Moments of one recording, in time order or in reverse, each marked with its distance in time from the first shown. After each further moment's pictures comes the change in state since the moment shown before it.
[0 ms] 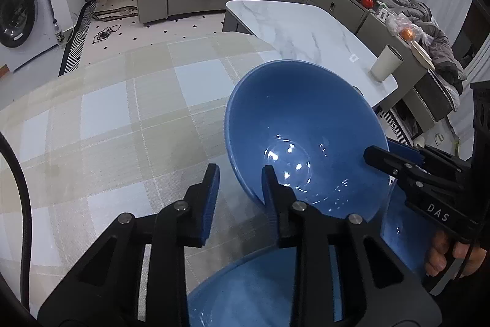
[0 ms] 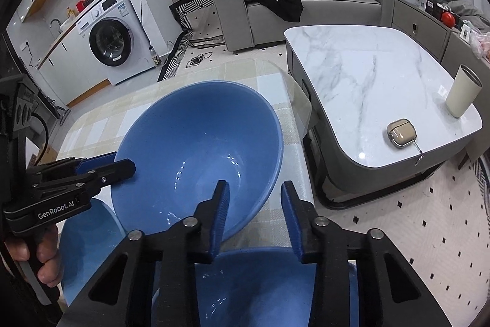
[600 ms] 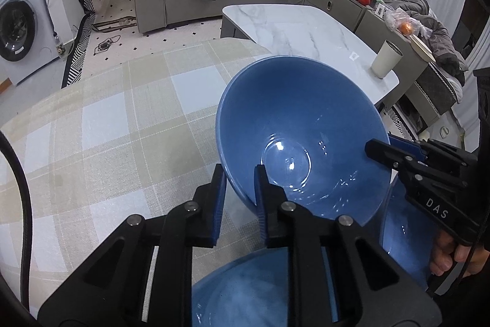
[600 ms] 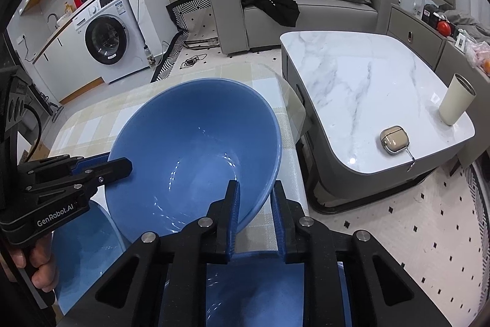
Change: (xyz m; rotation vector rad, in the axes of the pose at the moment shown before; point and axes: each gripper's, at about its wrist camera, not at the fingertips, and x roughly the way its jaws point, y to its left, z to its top) left arm -0.006 -0.011 -0.001 0.047 -0.030 0.026; right arm -0.003 0.005 -0.001 -0.023 -0.023 -0.045
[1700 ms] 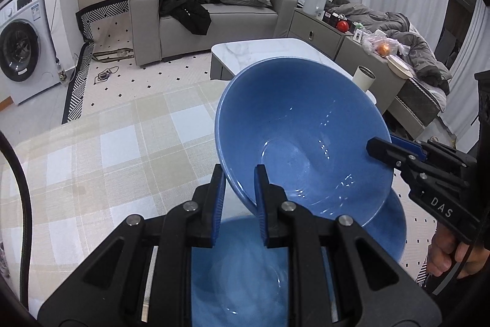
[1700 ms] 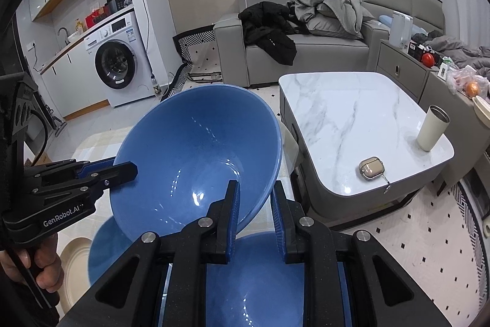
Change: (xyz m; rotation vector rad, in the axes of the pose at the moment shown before) left arm -0.122 -0.039 -0.010 0.032 -0.152 -0.032; right arm -0.113 0.025 -0.003 -0.019 -0.173 -0.016
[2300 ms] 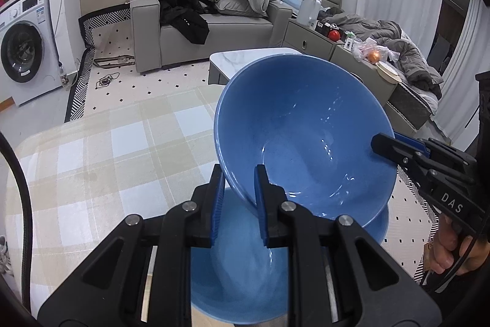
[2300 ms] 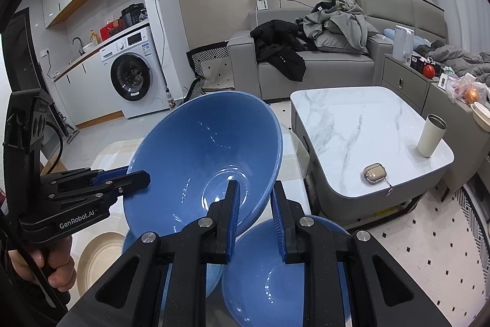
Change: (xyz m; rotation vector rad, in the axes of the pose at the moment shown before) left arm -0.080 -0.018 -0.035 -0.005 -0.051 -0.015; right arm -0.070 0.028 -0.018 -0.008 -0.074 0.047
